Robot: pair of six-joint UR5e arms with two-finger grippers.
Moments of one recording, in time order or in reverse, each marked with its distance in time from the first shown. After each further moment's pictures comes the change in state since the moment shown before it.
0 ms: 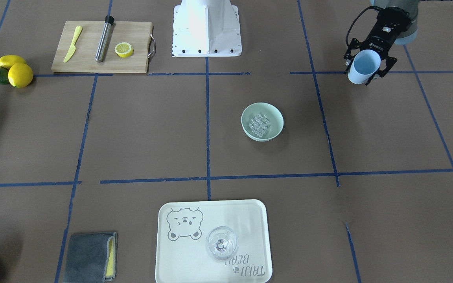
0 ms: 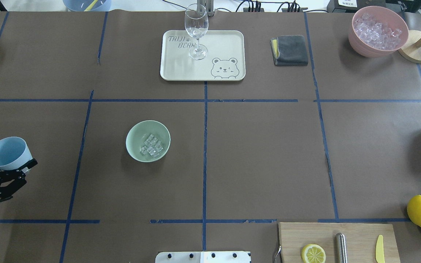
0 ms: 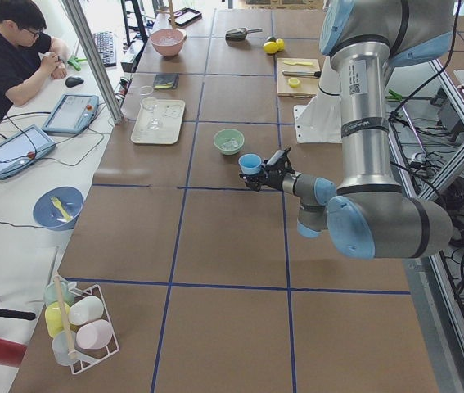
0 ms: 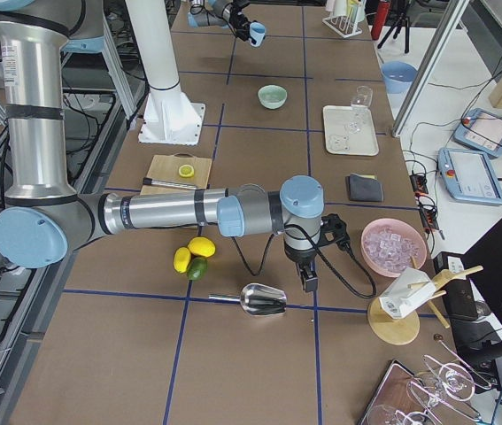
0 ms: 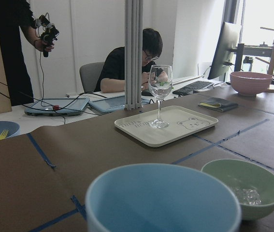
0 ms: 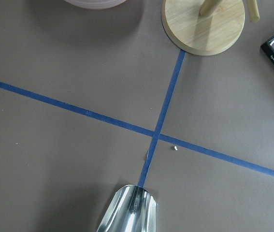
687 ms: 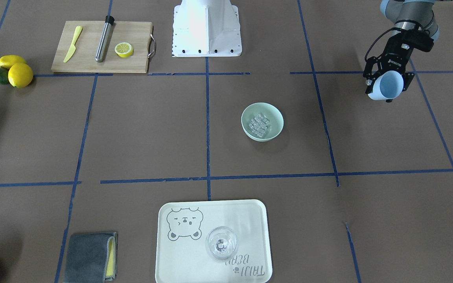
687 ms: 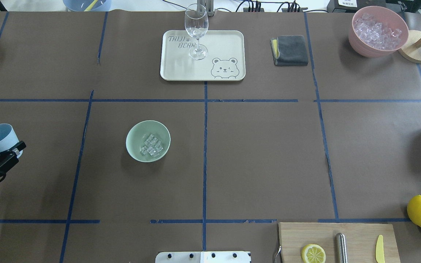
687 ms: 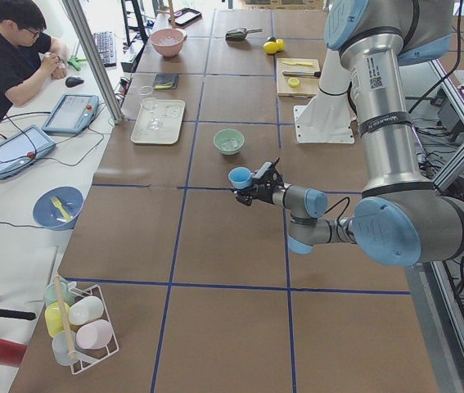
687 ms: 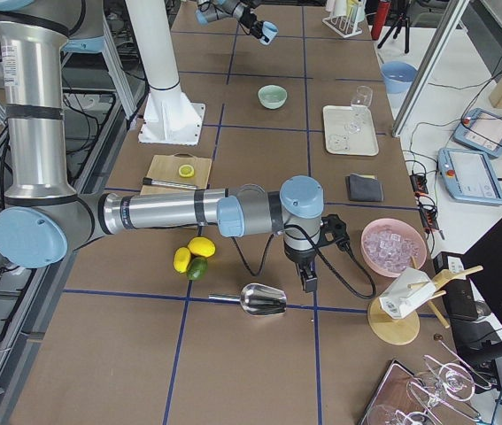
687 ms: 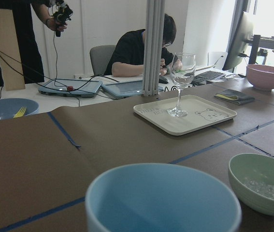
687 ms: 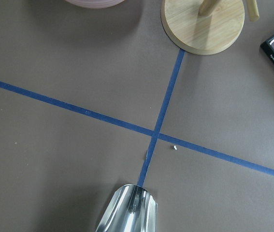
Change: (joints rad) left arm -0.082 -0.007 0.057 0.309 0.081 -0.587; right arm 0.001 -0.001 -0.001 0.000 -0.001 -0.001
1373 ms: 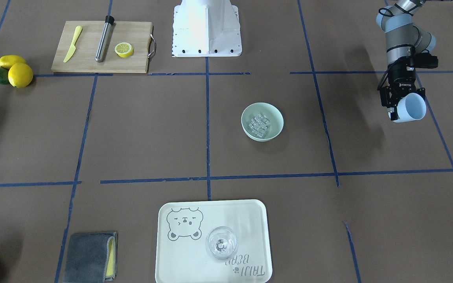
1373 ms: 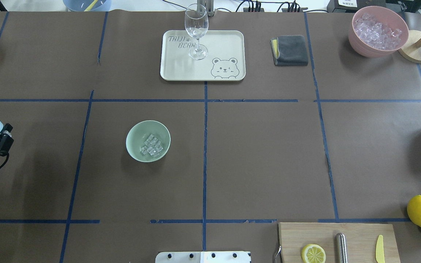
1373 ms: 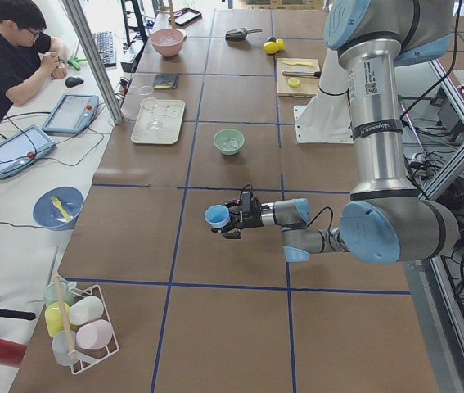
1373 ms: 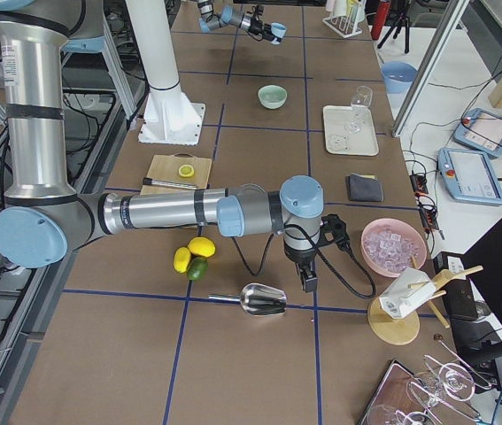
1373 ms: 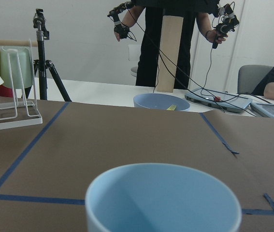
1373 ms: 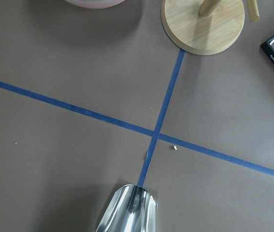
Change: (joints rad) left arm 0.000 -0.100 0.168 0.179 0.310 -0.223; right arm -0.001 0.001 0.001 0.000 0.000 0.001
